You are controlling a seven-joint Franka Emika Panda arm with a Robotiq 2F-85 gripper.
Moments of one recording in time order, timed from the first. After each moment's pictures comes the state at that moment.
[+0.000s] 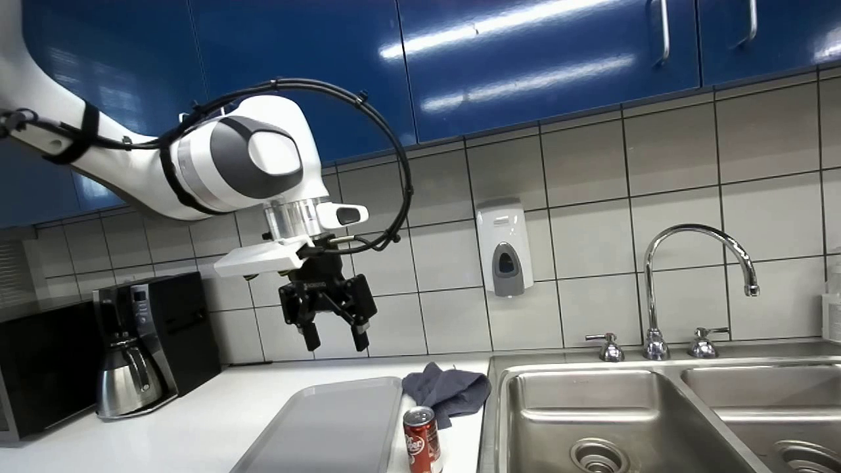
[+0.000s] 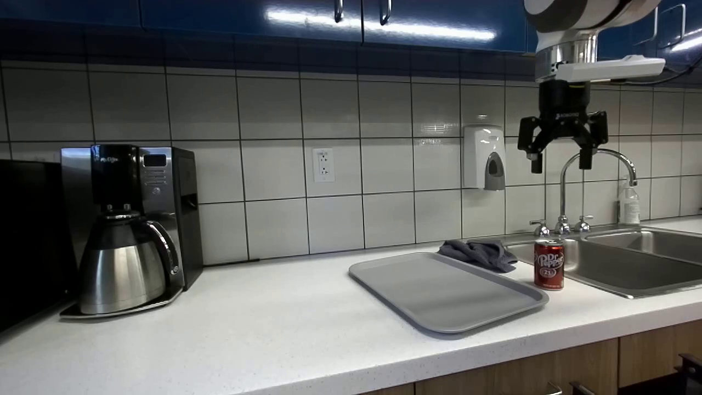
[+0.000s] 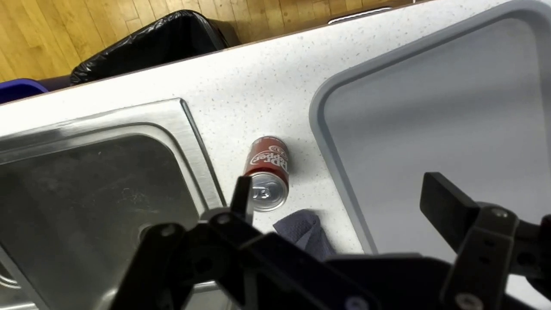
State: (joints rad) arm -0.10 -0.58 -0.06 -2.64 -0.11 2.15 0.05
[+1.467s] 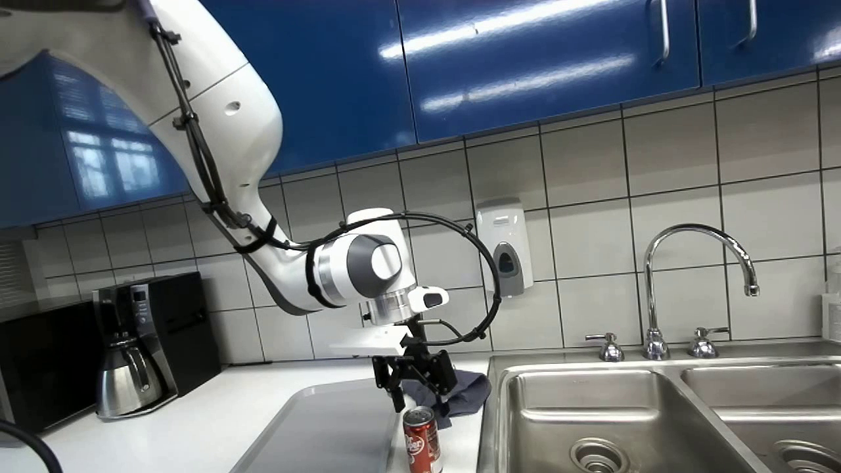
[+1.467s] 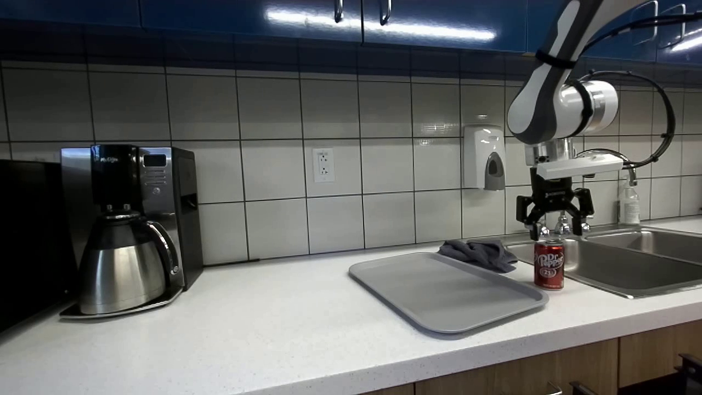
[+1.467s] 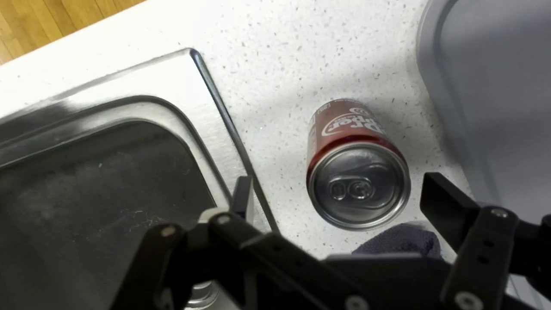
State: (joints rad) arm -0.18 0.04 -0.12 -2.45 -0.18 2.51 0.12
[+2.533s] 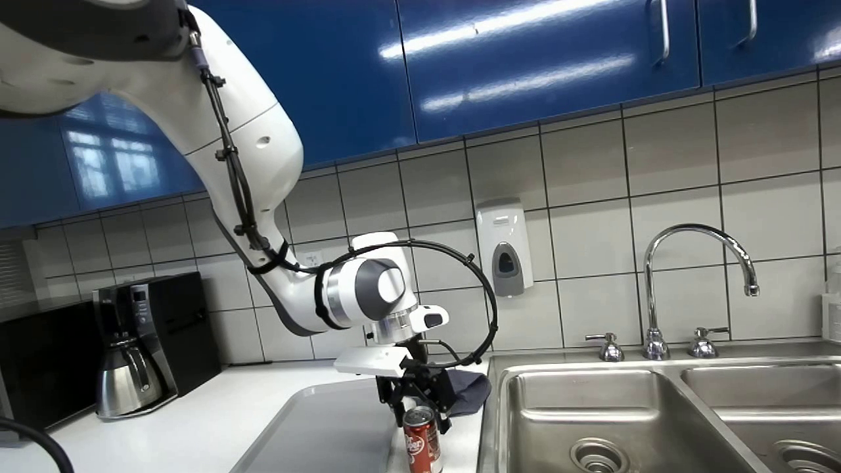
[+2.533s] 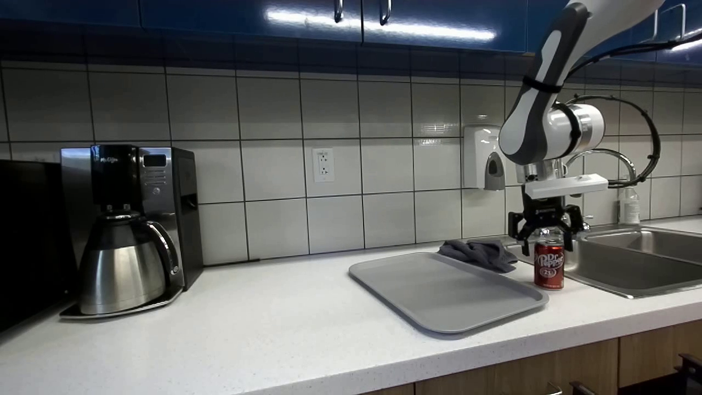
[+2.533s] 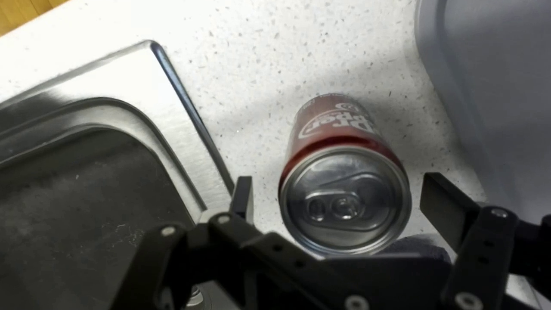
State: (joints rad) arm -0.14 0.16 -0.13 -2.41 -0.18 2.58 0.18
